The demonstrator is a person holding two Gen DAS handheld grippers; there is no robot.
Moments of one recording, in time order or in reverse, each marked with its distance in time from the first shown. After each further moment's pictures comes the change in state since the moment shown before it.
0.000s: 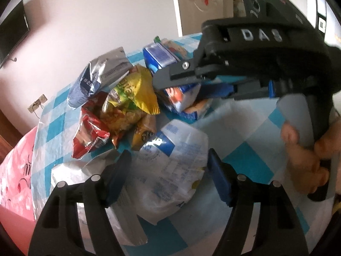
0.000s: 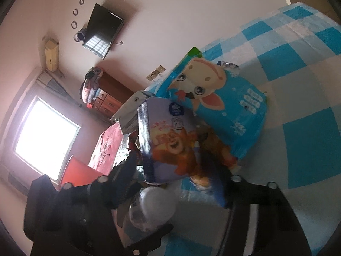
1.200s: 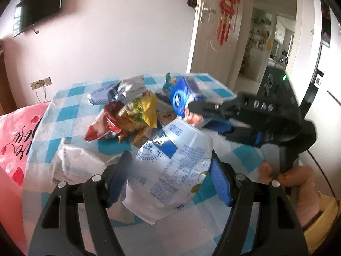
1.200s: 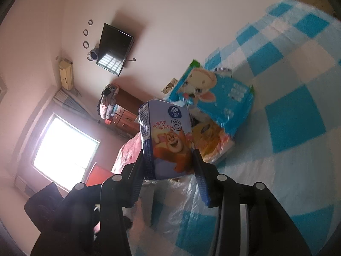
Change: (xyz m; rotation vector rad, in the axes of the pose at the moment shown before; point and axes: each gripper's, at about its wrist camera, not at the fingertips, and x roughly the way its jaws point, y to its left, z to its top) left arm -0.076 0.013 -0.028 -0.292 -0.209 -0.081; right arm -0.044 -0.016 -0.039 0.089 -0.081 0.146
